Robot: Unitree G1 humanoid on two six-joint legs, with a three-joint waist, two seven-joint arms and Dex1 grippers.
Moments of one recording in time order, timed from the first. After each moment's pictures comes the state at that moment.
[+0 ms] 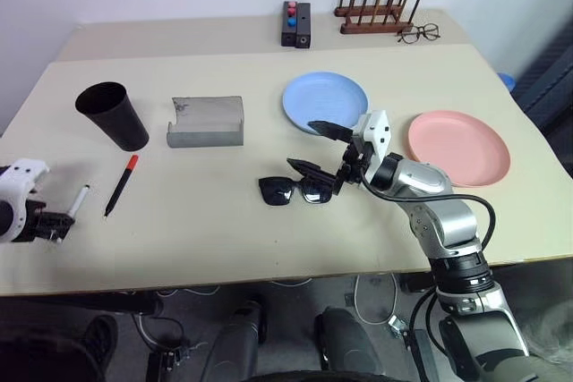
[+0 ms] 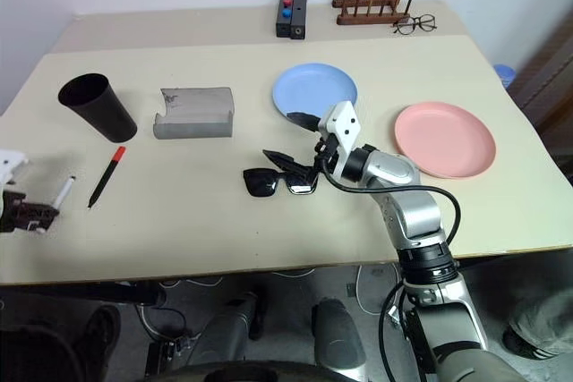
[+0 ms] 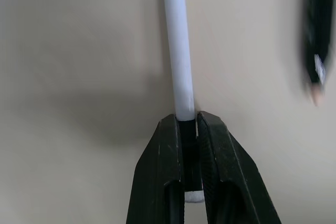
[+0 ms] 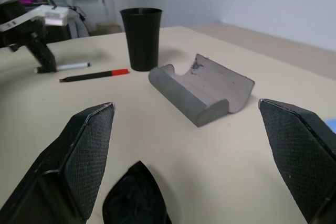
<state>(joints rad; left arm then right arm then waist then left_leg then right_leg) -0.31 1.20 0.09 0.40 -0.16 0.92 -1.06 -0.47 -0.35 0.08 -0.08 0.37 0.29 0.85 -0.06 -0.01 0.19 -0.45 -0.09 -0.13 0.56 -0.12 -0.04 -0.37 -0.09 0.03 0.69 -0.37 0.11</state>
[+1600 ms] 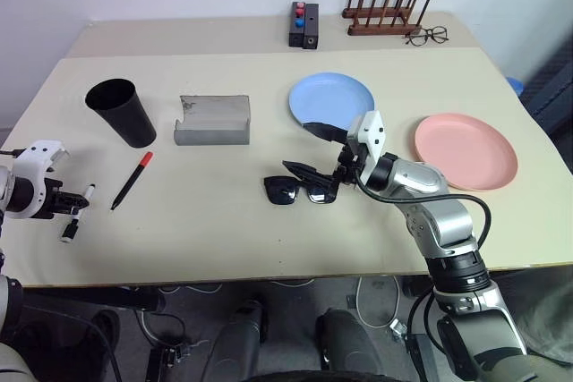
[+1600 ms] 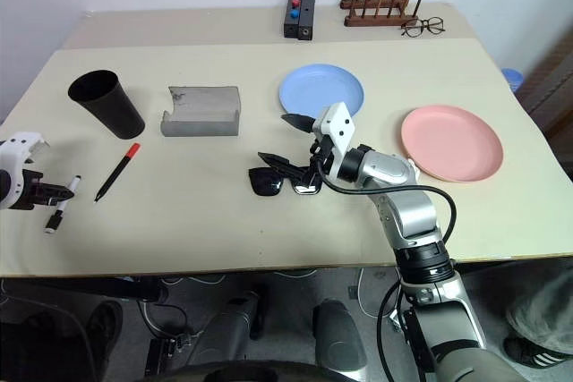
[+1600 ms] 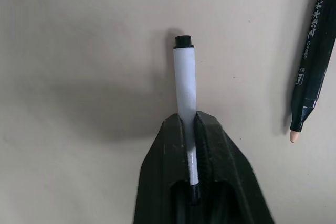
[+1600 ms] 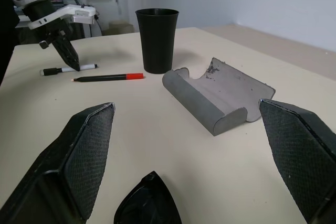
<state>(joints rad) -0.71 1.11 -0.14 0.72 -0.07 0.98 -1.08 -0.48 -0.35 0.10 -0.08 0.36 0.29 0.85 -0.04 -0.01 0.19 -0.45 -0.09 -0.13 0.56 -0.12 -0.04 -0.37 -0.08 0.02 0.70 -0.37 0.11</state>
